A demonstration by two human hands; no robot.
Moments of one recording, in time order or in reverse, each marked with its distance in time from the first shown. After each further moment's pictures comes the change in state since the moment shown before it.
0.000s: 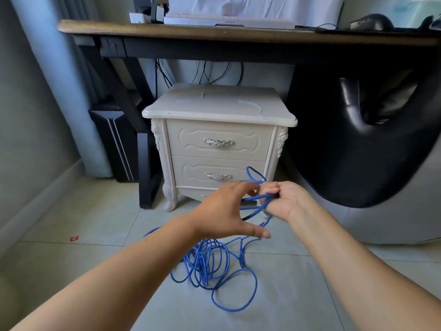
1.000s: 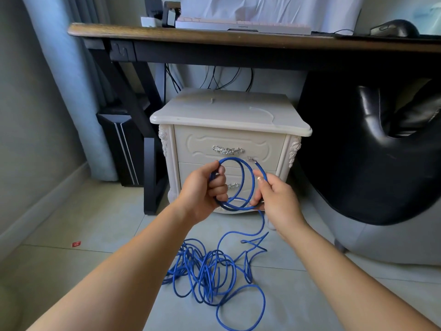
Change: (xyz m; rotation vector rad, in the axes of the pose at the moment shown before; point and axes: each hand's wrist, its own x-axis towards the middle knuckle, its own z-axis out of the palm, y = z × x) left_hand 0.031 -0.042 -0.043 -1.520 0.326 -0.480; right_hand 0.025 0.031 0.009 -1.131 -0.096 -0.873
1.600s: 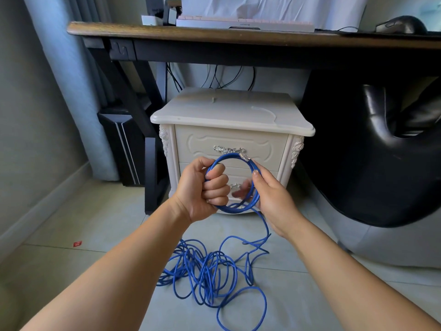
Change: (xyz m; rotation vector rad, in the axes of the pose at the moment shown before) left_hand 0.000 0.010 -0.005 -0.074 -0.241 -0.115; right_hand 0.009 -0.002 0.007 0.233 -0.245 -0.020
